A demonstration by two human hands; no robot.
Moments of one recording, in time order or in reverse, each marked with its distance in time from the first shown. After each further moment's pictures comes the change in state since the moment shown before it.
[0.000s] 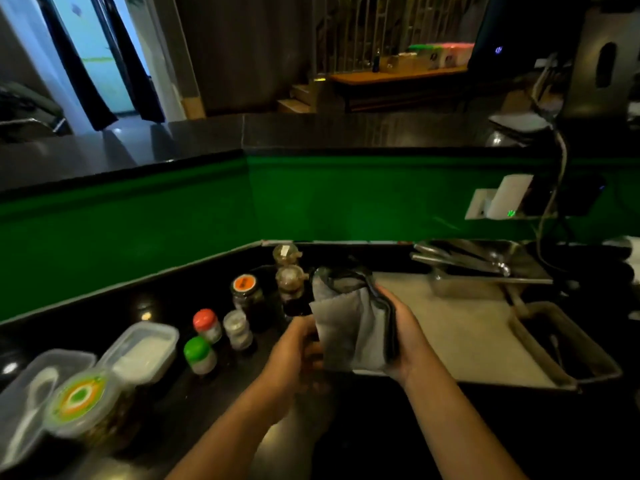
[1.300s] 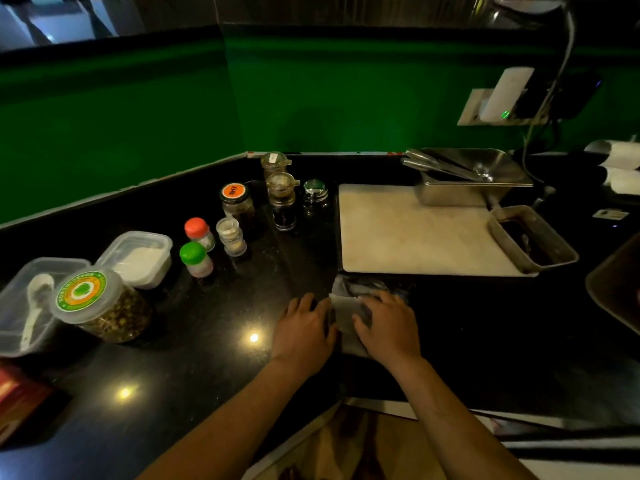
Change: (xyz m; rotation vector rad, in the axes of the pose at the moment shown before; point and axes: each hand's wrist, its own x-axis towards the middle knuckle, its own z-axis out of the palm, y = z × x) left_hand 0.013 -0.164 -0.014 1.452 0.191 0.454; right_hand -0.051 0.142 -0.102 -1.956 0.630 -0.247
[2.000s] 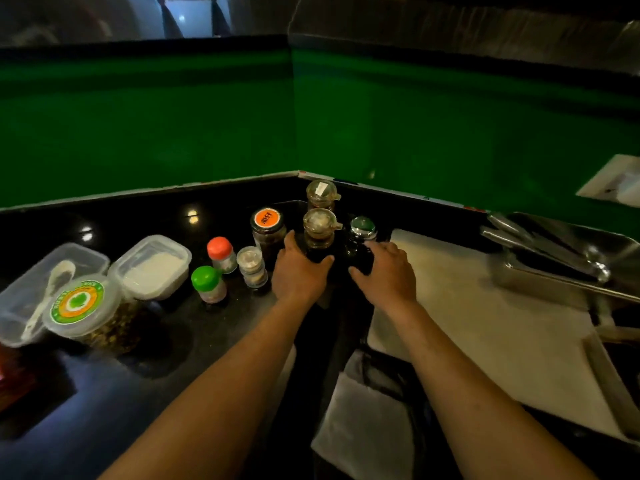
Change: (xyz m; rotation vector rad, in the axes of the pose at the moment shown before) left_hand 0.192 -0.048 -0.061 -0.555 0.394 -0.746; right_hand 0.236 -0.057 -0.031 0.145 0.009 -0.223
